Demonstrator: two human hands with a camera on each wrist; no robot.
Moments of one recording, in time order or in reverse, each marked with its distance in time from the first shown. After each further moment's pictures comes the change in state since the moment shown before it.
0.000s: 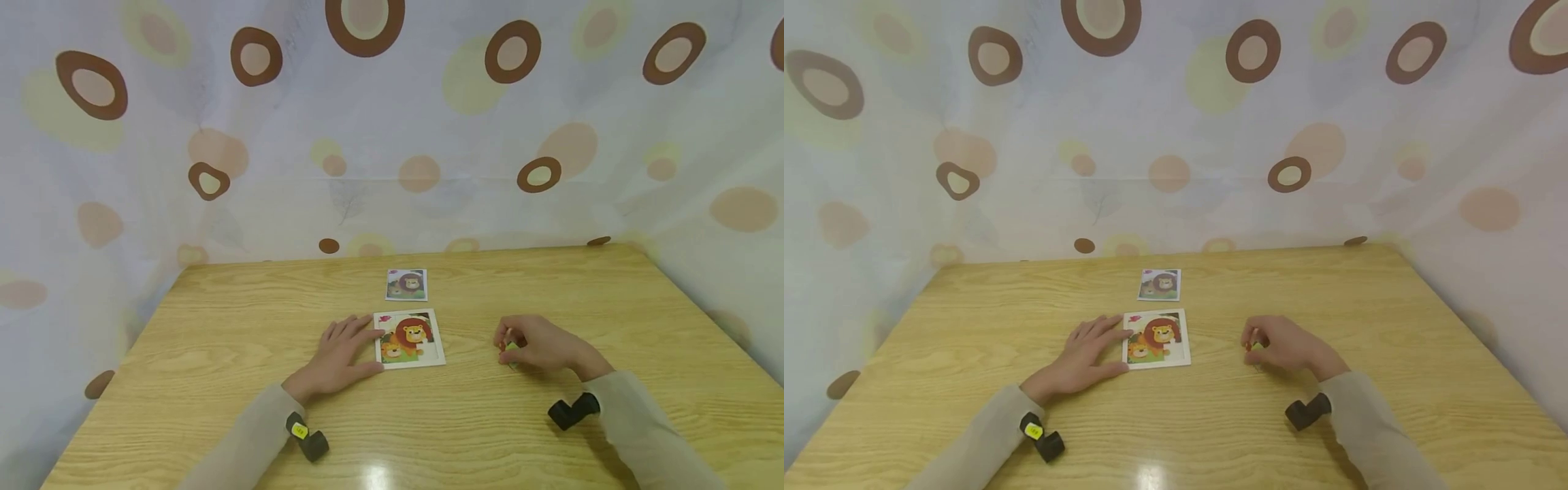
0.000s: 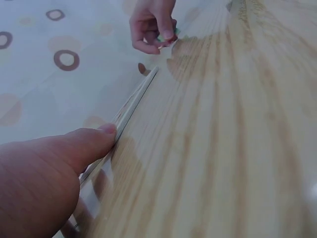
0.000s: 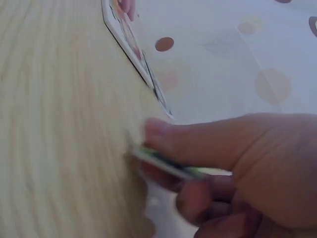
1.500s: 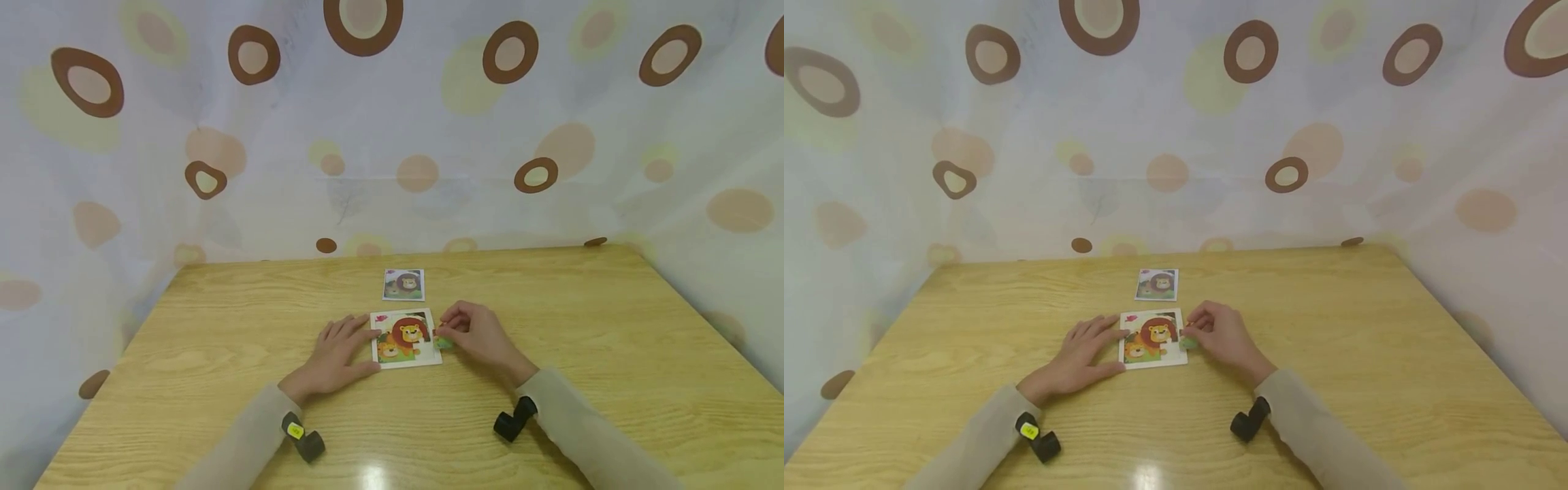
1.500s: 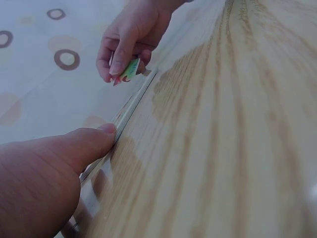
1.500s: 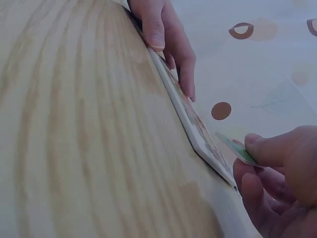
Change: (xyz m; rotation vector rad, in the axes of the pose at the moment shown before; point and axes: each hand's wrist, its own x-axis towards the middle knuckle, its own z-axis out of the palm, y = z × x) left_hand 0.000 0.001 0.000 0.000 0.024 0.019; right_hand 0.059 -0.041 0.056 0.183 0.385 0.120
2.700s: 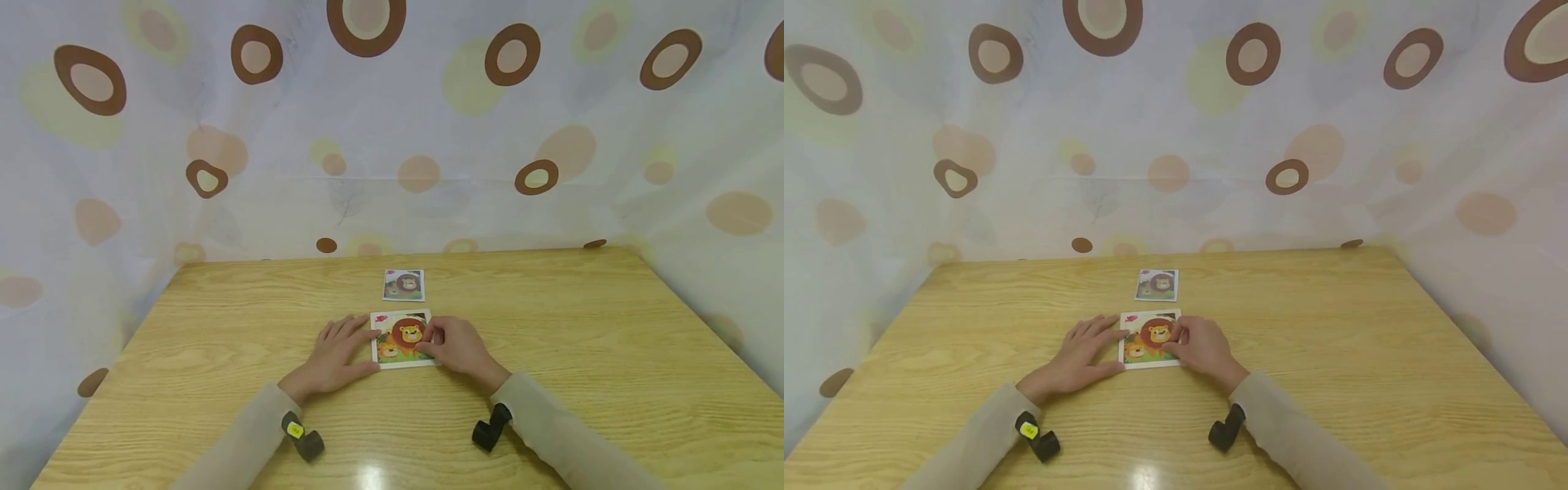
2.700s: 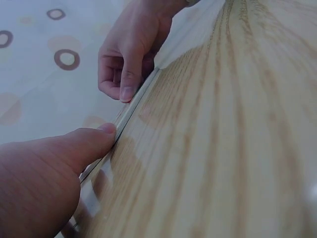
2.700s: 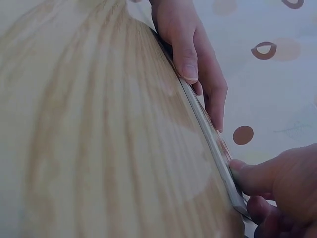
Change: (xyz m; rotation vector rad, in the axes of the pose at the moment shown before) left_hand 0.001 -0.001 -0.001 -0.008 -0.003 -0.002; right_hand 0.004 -0.018 0.029 -0.192 -0.048 0.007
